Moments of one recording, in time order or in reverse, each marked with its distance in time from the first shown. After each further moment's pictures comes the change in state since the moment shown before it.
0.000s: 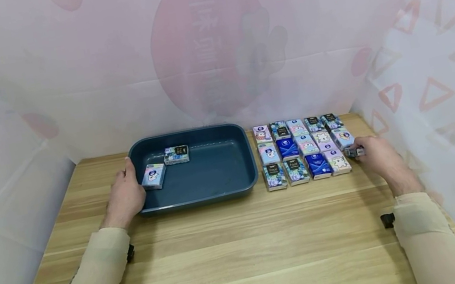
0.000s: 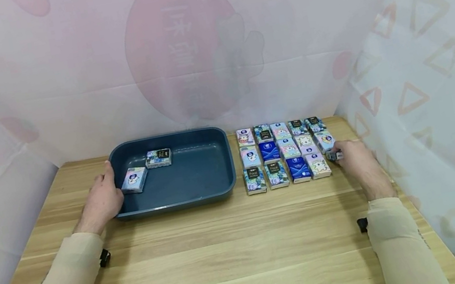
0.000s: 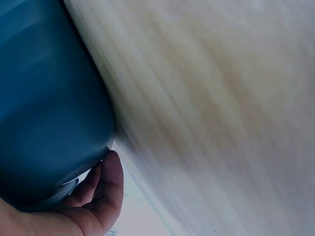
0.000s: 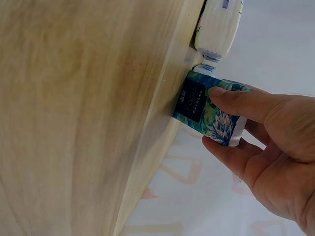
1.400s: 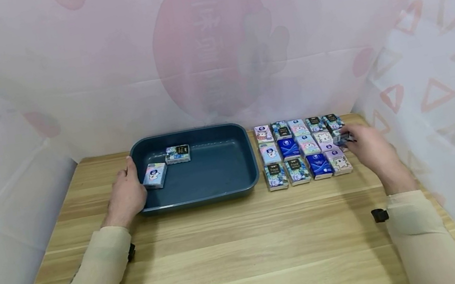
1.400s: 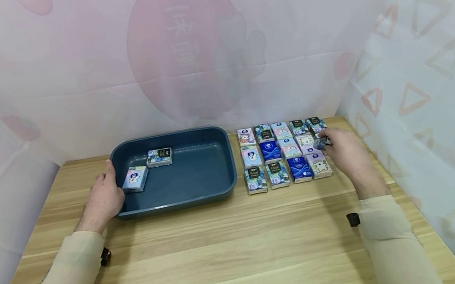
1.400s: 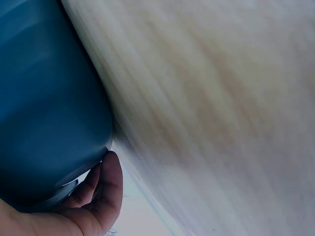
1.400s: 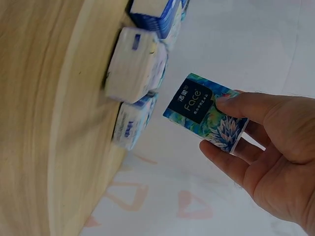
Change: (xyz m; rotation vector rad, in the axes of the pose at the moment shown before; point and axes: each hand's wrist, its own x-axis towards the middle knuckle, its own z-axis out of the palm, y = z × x) left_hand -0.002 0.001 0.000 0.003 0.009 0.009; right_hand 0.003 -0.057 -0.023 0.075 0.098 -0.042
